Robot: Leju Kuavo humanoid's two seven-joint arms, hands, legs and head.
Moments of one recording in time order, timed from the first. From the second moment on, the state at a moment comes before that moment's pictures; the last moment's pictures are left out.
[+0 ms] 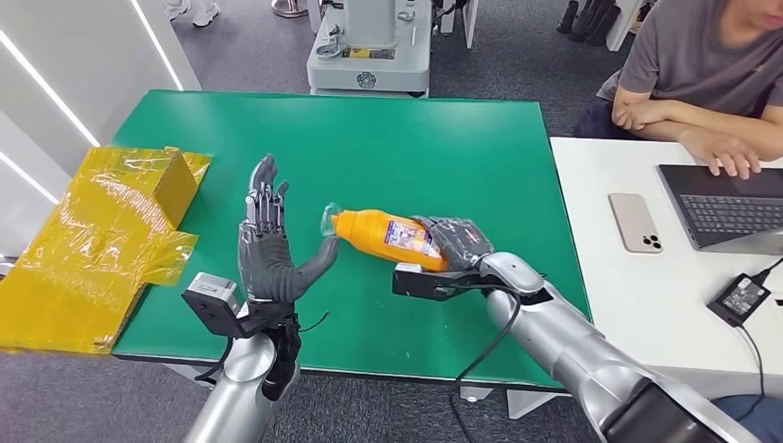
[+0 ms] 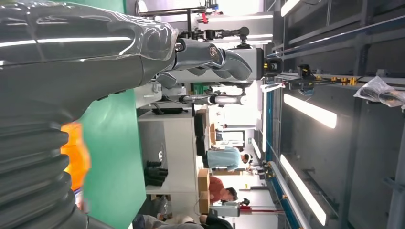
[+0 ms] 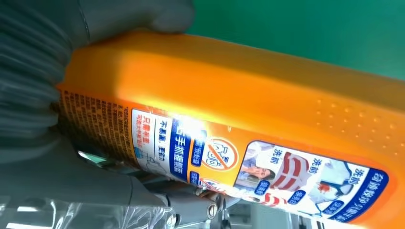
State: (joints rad) left arm -0.25 -0.22 -0.39 -1.30 0.04 0.21 -0.66; right arm -0.82 -0.10 0.96 -0.53 0.56 -0.15 -0.23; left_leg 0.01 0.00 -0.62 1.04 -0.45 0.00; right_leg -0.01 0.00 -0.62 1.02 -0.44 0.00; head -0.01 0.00
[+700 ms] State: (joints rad) left arm -0.24 -0.22 -0.39 -1.30 0.07 0.30 -0.68; right arm -0.69 0.04 0.61 -0.76 0.50 -0.61 -0.25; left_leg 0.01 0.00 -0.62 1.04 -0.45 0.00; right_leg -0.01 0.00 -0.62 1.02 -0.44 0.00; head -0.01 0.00
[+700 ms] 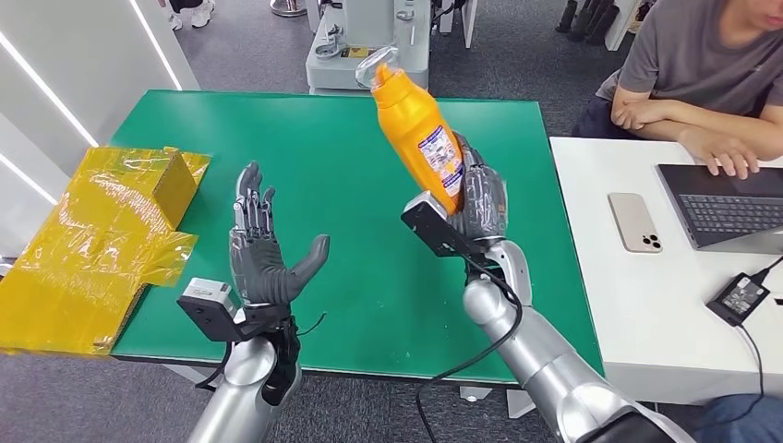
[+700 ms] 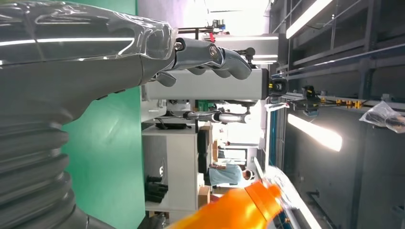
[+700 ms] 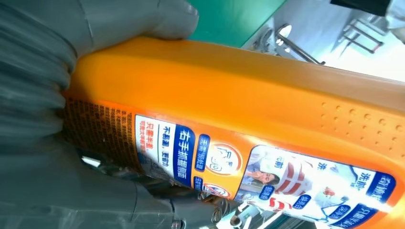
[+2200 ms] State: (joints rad) left arm -0.25 -0.23 -0.39 -1.24 0.06 0.15 -0.62; right arm -0.54 0.09 0.58 -0.85 0.61 -0.14 -0.51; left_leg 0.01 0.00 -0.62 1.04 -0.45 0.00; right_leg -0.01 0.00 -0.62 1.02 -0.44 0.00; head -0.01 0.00
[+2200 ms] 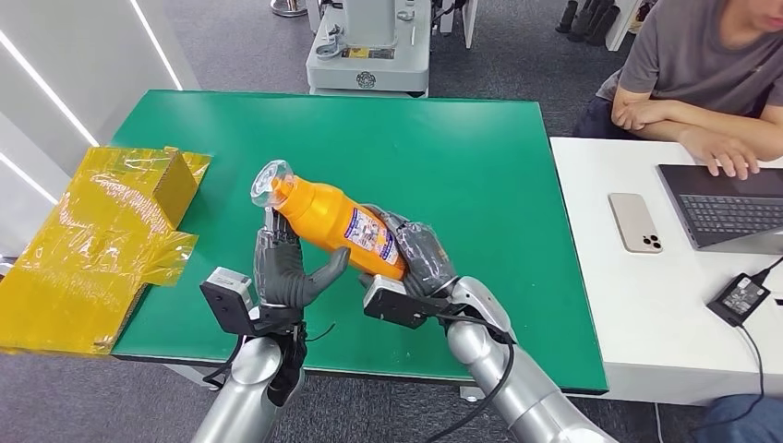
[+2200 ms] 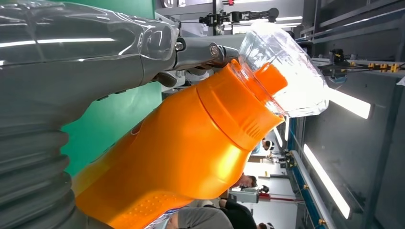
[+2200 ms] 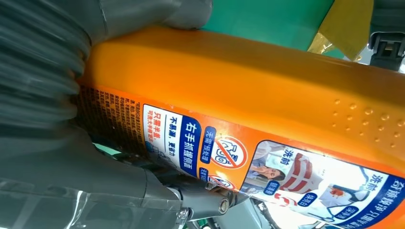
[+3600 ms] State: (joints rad) left arm -0.19 -0.22 -0.38 -1.24 0.08 0.12 -0.60; right arm -0.55 0.07 0.66 -0.73 0.64 0.01 -0.54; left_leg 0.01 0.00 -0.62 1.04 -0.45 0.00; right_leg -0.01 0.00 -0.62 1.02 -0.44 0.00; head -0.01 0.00
